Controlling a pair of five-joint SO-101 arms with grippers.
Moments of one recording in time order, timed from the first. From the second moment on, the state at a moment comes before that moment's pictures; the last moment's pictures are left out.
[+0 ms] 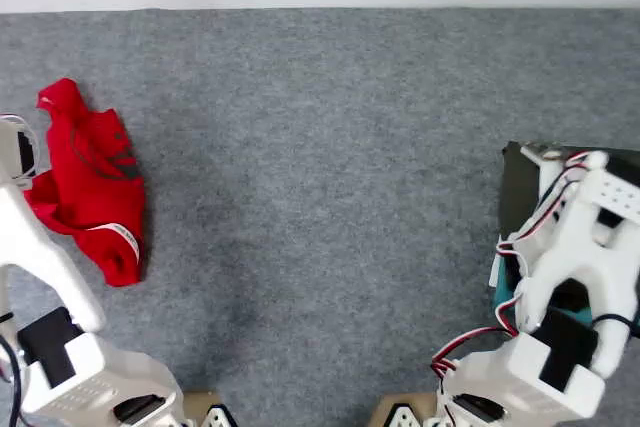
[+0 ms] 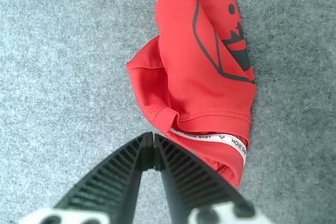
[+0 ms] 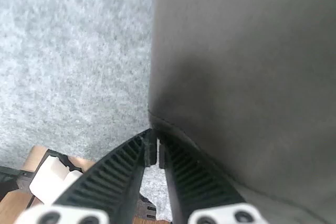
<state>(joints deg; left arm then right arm) -37.6 3.8 -22.5 99.3 -13.1 28.8 0.5 12.1 94.9 37.5</state>
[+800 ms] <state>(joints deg) -36.6 -2.0 -19.0 99.4 -13.1 41.3 1.2 6.9 93.3 42.2</state>
